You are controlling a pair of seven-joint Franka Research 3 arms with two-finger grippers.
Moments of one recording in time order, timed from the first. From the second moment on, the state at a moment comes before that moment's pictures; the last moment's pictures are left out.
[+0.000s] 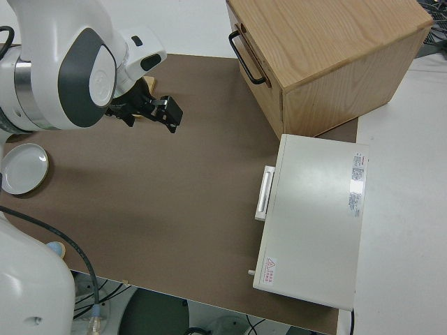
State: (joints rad) left arm 0.06 0.09 -0.12 -1.49 -0.01 1.56 -0.11; right arm -0.25 -0.12 0.37 -1.63 0.05 1.51 0.17
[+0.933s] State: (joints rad) left arm 0.06 0.11 -0.10 -1.57 -0.01 1.61 -0.11; right arm -0.25 -0.12 0.37 -1.63 0.05 1.51 0.17
